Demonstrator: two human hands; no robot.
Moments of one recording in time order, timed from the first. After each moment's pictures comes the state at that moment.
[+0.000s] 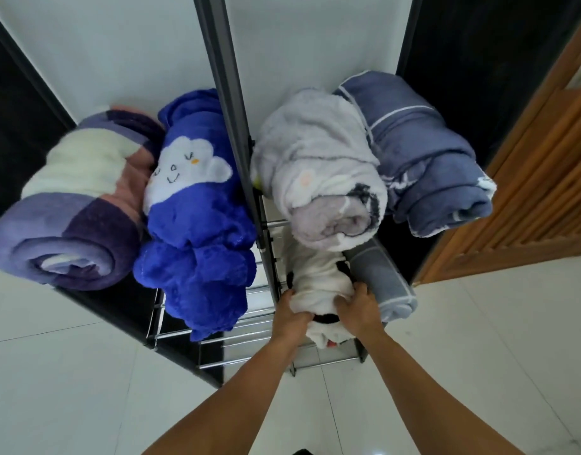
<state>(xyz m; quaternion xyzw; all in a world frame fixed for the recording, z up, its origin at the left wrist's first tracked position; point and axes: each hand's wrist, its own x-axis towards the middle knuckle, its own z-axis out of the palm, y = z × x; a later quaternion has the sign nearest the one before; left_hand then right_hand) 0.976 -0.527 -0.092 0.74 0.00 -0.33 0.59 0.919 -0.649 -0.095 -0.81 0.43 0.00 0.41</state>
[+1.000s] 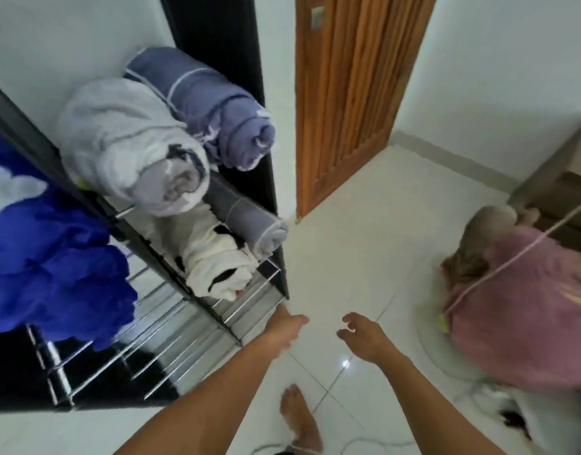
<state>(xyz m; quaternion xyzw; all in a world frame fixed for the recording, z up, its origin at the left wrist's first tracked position) 0.832 -0.523 -0.096 0.76 -0.18 -0.57 0.25 0.662 -0.567 -0.091 -0.63 0.60 0.06 0.48</state>
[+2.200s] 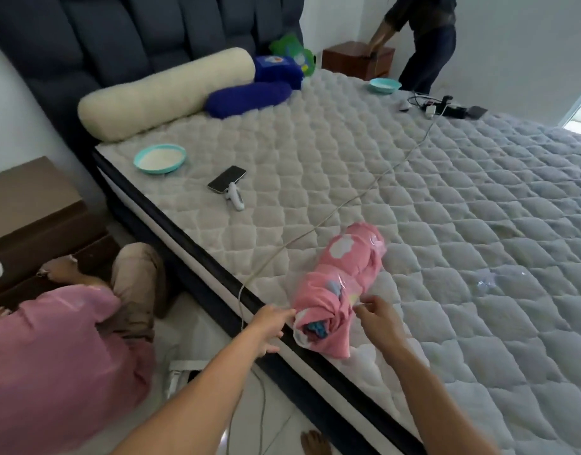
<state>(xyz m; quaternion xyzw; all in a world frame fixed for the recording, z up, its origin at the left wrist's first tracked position) 0.001 -0.322 -0.042 0.38 -0.65 -0.62 -0.22 -0.053 -0.121 -0.036 0.08 0.85 -0.48 0.20</state>
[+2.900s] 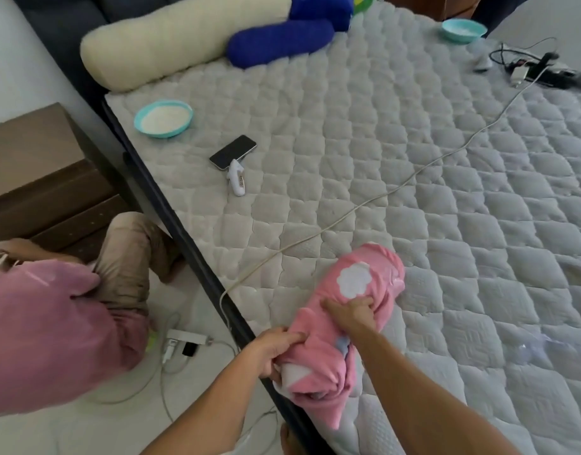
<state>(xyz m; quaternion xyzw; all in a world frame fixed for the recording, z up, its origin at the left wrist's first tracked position) -0.115 -0.294 -0.110 0.50 -0.51 -0.63 -0.31 -0.225 -0.172 -0.106 0.13 0.86 -0.33 0.37</state>
